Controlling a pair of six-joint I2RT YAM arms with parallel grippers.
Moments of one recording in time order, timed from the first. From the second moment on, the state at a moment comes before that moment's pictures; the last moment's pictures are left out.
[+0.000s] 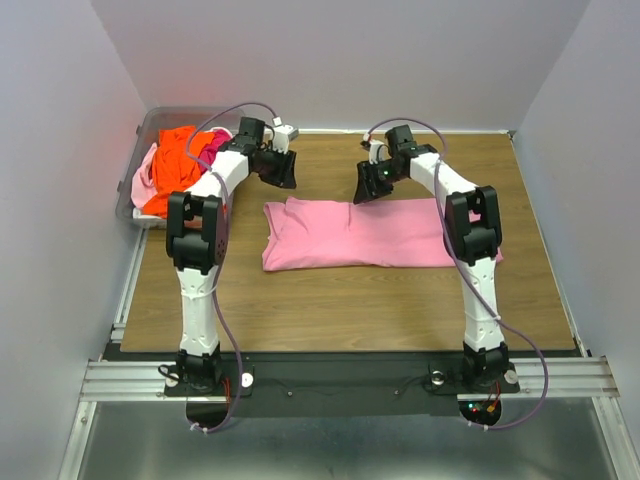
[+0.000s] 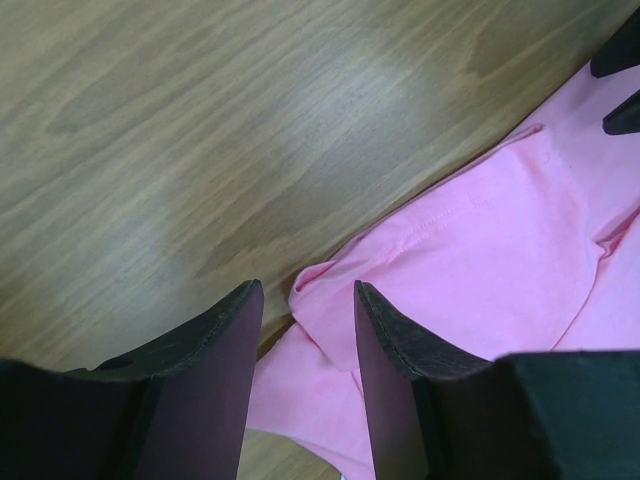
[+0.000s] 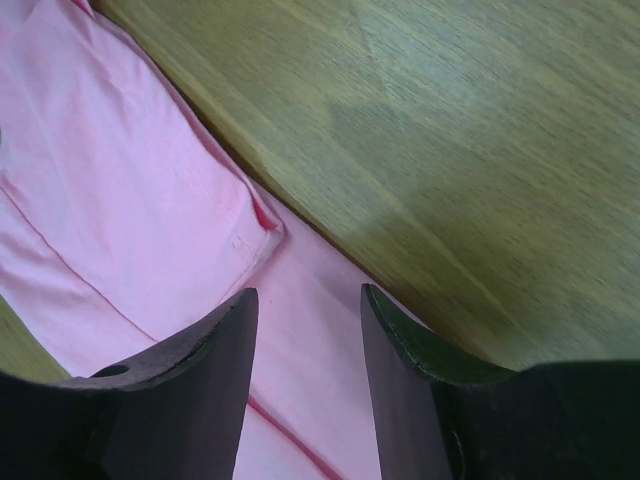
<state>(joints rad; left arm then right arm) -0.20 2.19 1.86 -0.56 0.49 0.18 0.27 2.36 2.00 -0.69 -0.61 -0.04</state>
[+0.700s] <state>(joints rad) -0.20 2.29 1.86 -0.55 0.53 0.14 0.31 2.41 2.02 -0.65 -0.67 0.05</state>
